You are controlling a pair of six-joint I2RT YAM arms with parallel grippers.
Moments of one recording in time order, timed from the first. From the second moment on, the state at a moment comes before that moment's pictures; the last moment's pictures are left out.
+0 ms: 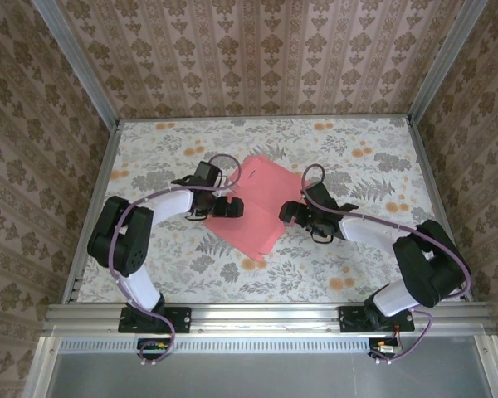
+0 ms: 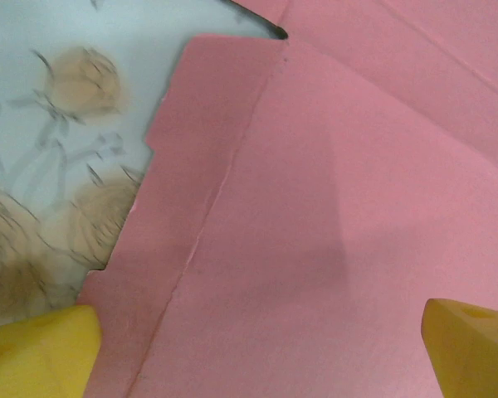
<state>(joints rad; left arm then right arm) -0.50 1.72 0.98 -0.41 0.22 -0.32 0.50 1.48 0.73 -0.21 -0.02 0.85</state>
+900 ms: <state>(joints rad) -0.78 1.38 0.72 -0.27 0.26 -0.67 0.41 1.35 0.69 -0.25 -0.14 0.74</state>
